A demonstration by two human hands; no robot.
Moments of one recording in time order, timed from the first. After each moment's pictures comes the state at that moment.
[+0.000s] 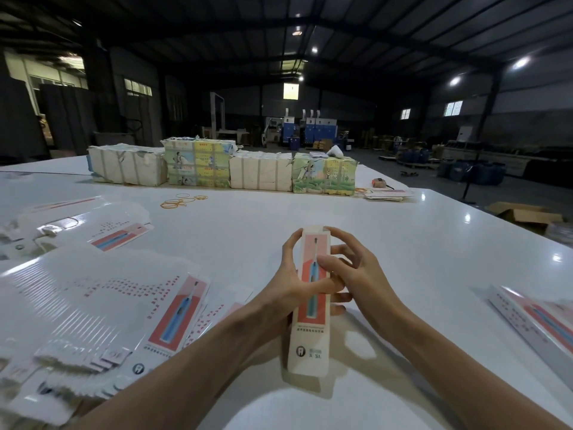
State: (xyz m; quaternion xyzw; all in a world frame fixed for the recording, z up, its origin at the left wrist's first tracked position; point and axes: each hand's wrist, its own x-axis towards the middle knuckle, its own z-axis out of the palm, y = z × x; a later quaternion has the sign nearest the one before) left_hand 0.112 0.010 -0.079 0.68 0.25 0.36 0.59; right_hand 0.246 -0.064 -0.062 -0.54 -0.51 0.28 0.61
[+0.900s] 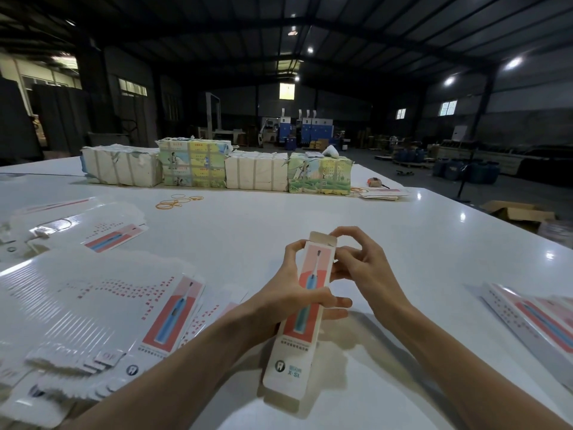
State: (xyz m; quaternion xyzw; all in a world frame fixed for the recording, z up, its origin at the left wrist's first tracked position) left_hand 0.107 0.005 -0.076 0.74 0.28 0.27 0.55; right_hand 0.269 -0.060 -0.064 -0.54 -0.53 0.21 0.62
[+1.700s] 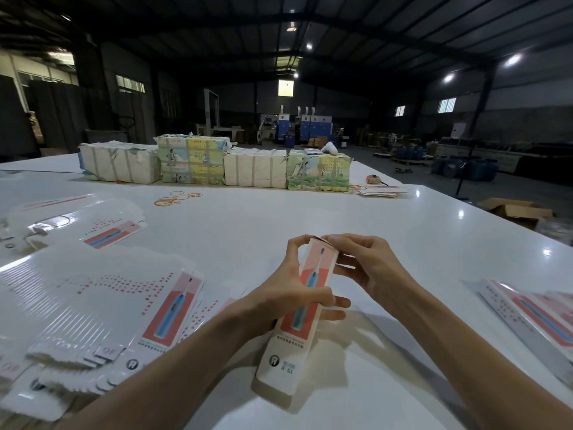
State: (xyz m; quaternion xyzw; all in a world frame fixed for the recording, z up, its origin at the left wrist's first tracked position) left_hand 0.105 0.009 -0.078 0.77 0.25 0.25 0.53; right_hand 0.273 -0.067 -0.040 -0.51 -0.42 0.39 0.64
